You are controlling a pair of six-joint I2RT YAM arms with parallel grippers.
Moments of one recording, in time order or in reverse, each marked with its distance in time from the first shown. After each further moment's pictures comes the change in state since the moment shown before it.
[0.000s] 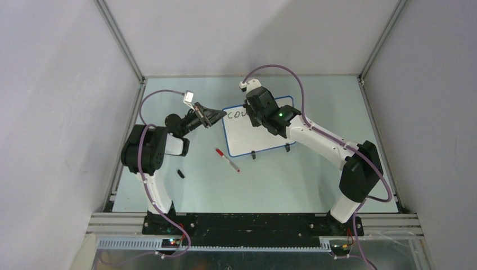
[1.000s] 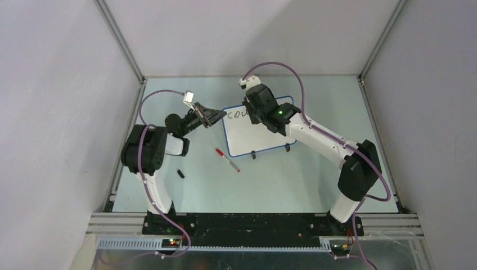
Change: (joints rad) left arm 0.000 -0.001 0.000 0.000 0.001 0.006; right arm -0.006 0.018 0.045 -0.011 -0.001 -0.001
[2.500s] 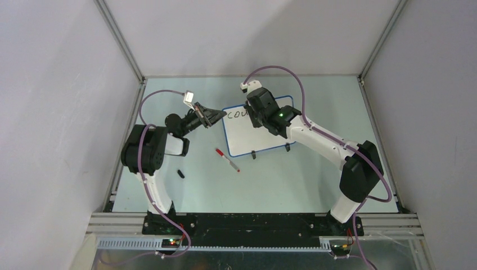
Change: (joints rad) left arm 0.000 0.000 -0.001 -0.007 -0.002 0.007; right arm 0.000 -0.018 -0.053 0.004 -0.008 0.003
